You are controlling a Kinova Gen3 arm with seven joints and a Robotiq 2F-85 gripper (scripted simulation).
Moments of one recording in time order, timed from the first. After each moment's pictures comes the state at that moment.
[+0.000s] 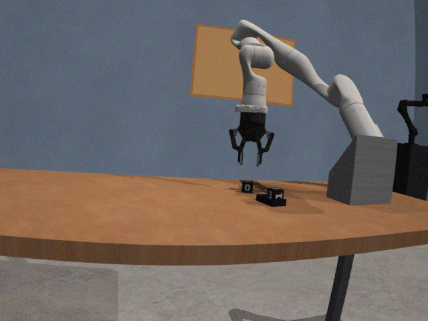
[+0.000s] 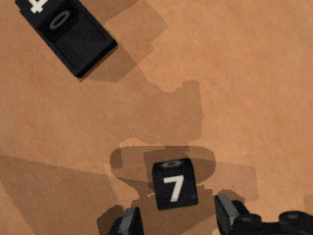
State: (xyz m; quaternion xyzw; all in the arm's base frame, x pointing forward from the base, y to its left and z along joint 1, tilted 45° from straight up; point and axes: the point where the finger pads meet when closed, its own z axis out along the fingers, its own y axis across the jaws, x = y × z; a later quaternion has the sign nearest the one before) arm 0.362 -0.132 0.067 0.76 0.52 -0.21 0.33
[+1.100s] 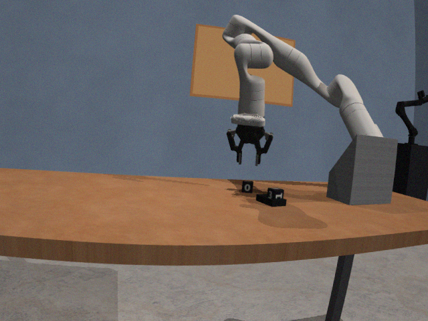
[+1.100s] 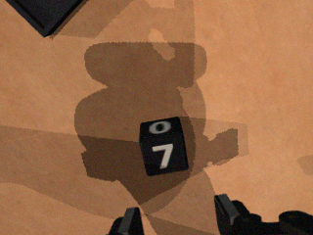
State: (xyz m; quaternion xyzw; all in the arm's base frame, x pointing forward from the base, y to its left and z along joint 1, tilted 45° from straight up) arm 0.364 -0.134 0.072 0.71 0.45 -0.34 0.42
